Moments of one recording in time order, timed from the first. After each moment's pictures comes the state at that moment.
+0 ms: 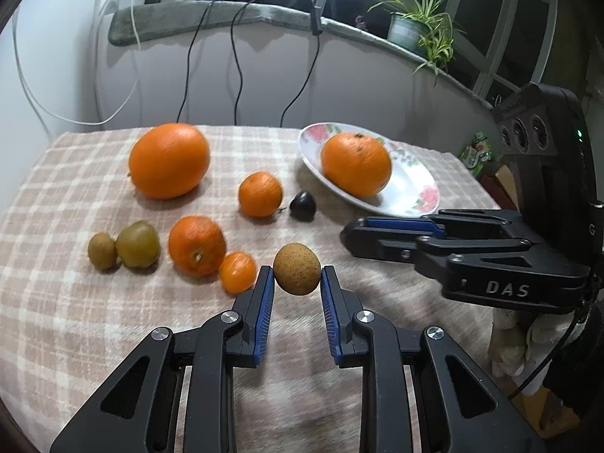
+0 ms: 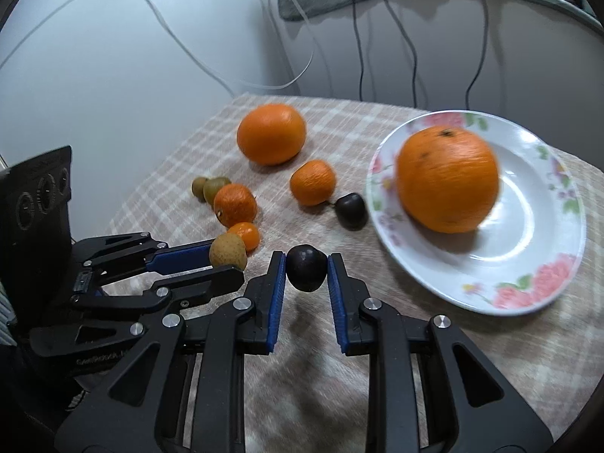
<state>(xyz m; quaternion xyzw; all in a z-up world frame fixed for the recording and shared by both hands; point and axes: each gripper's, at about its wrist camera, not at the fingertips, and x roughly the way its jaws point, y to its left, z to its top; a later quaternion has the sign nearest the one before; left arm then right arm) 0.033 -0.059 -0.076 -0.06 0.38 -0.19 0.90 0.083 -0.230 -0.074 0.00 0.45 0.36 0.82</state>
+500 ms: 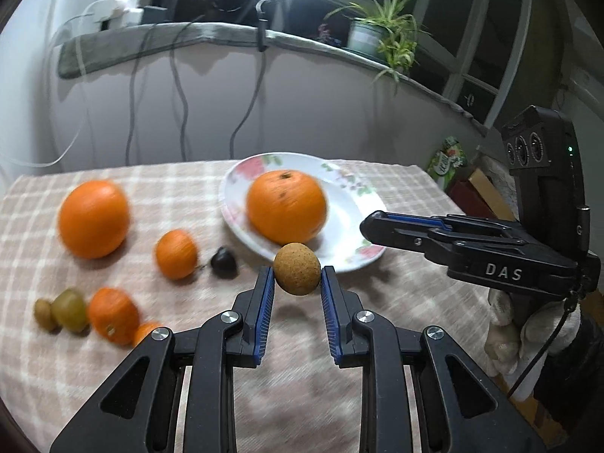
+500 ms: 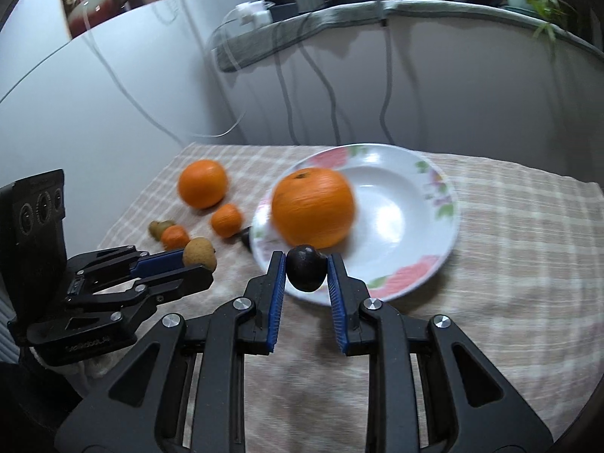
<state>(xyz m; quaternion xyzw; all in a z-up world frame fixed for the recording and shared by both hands) 0.057 -0.118 -0.054 -0.05 0.35 -0.24 0.90 0.102 -0.312 -0.051 0.03 0.42 0.27 0.87</state>
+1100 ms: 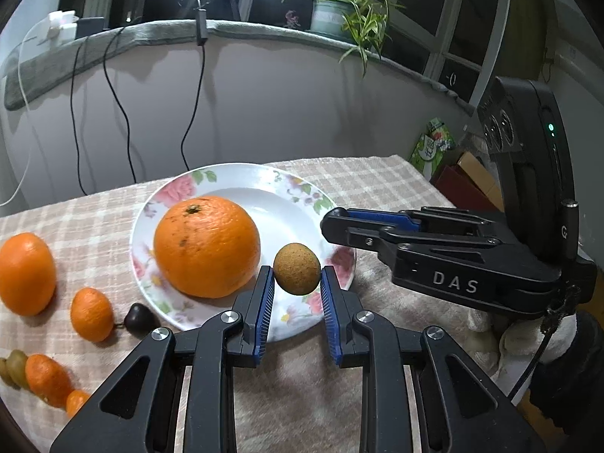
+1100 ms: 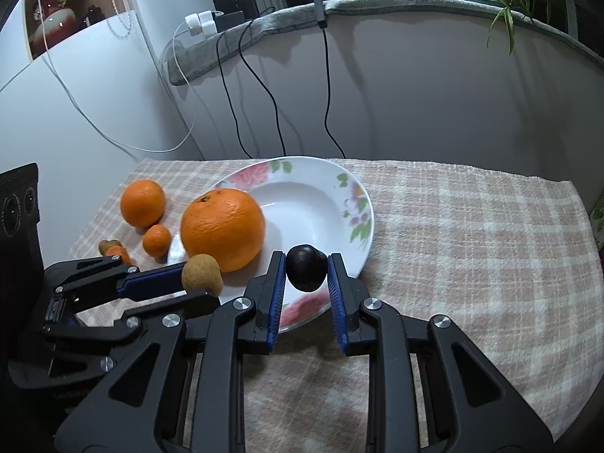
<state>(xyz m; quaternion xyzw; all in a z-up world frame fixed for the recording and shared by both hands) 0.089 -0.181 -0.057 -0.01 0.36 -0.27 0.89 0.137 -0.344 -0.067 0.02 0.42 0.22 0.88</state>
